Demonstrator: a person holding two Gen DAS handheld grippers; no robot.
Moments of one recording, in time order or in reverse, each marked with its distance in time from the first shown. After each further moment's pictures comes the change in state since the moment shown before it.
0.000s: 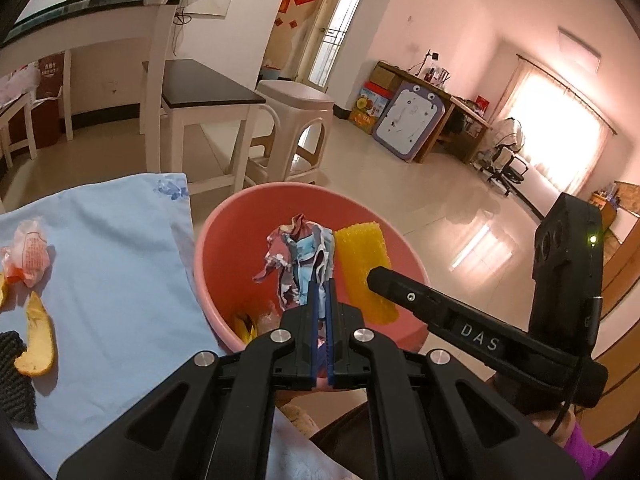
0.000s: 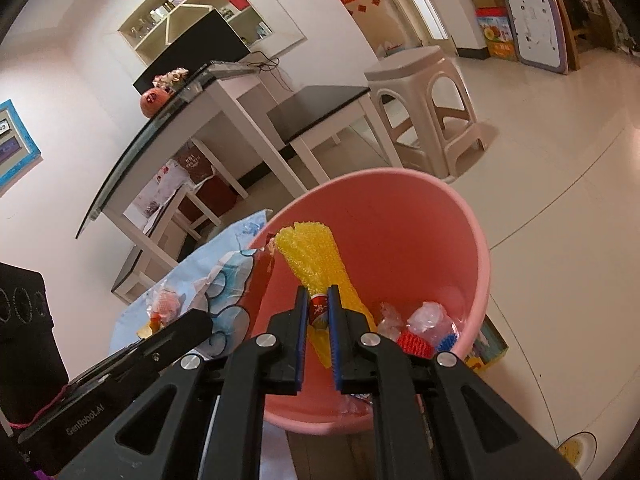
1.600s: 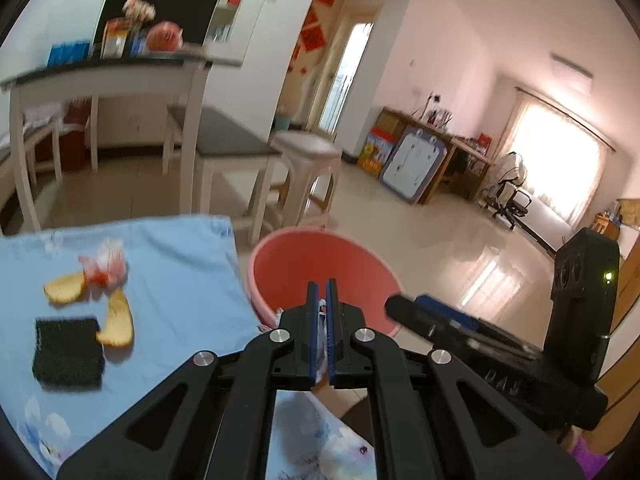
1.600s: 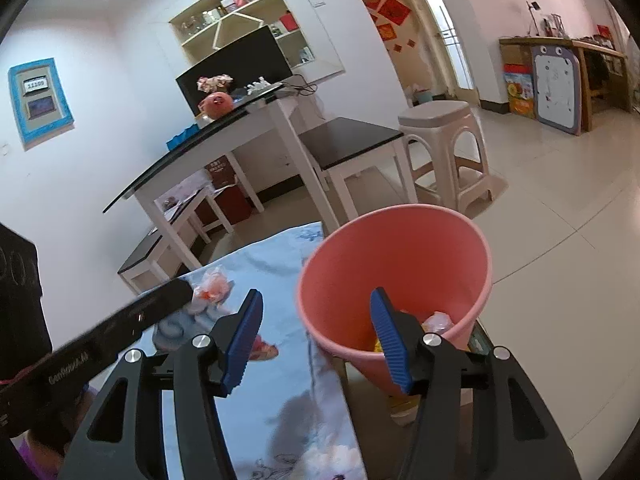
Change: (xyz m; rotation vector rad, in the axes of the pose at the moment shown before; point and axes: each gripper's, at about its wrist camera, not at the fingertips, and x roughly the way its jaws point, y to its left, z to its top) left arm -0.114 -0.009 -0.014 0.019 -0.198 0.040; right arm -0.092 0.086 -0.039 -0.172 -0.119 0.006
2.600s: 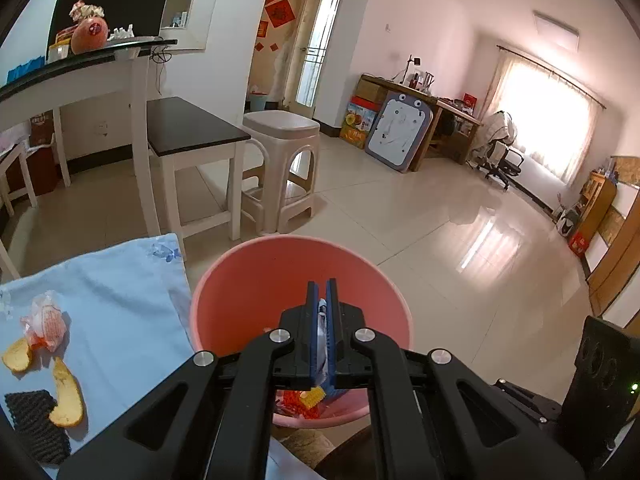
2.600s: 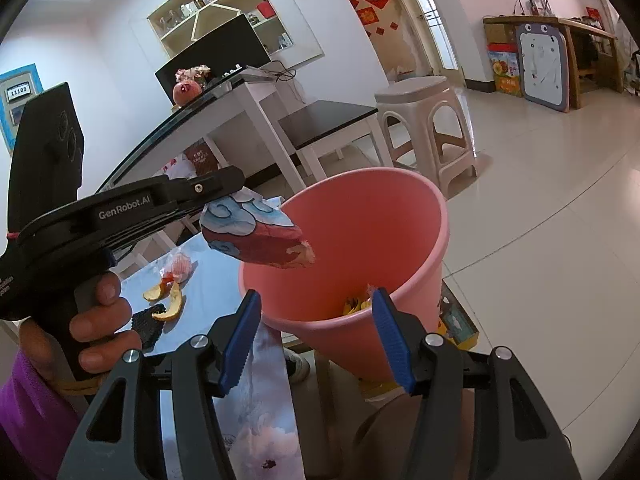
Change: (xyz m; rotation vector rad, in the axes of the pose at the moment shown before) left arm 0.115 -0.027 0.028 0.085 0.123 -0.040; right arm 0.013 -0.060 -0.027 0.053 0.057 -0.036
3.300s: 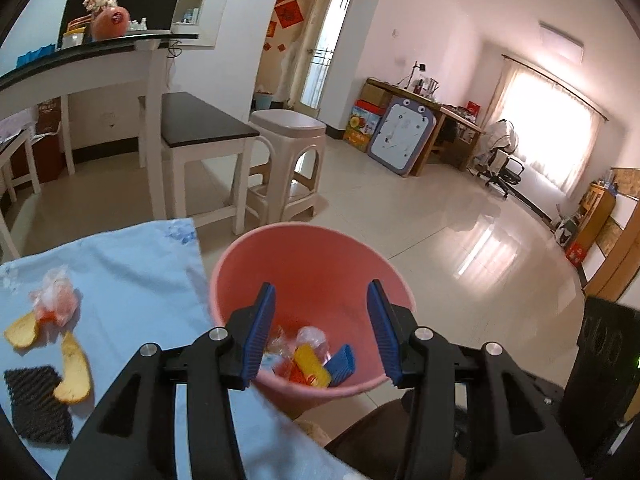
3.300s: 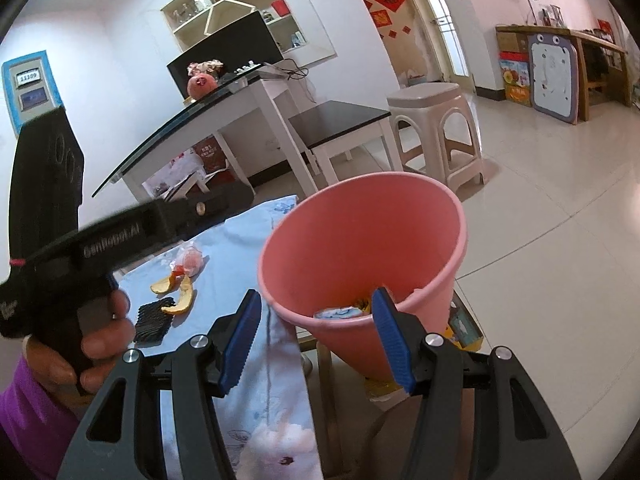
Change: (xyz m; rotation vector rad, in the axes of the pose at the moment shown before) left arm -0.025 0.017 -0.017 -0.031 -0.009 0.011; right arm 0.000 0.023 -0.002 -0.056 -0.003 0.010
